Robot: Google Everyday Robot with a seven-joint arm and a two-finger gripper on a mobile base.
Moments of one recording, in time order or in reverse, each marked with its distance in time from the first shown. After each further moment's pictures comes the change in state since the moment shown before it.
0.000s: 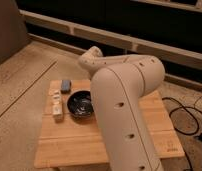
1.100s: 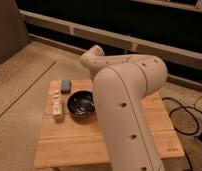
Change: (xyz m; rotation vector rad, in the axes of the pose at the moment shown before) arm -0.002 -0.007 -0.006 -0.013 -0.006 0.019
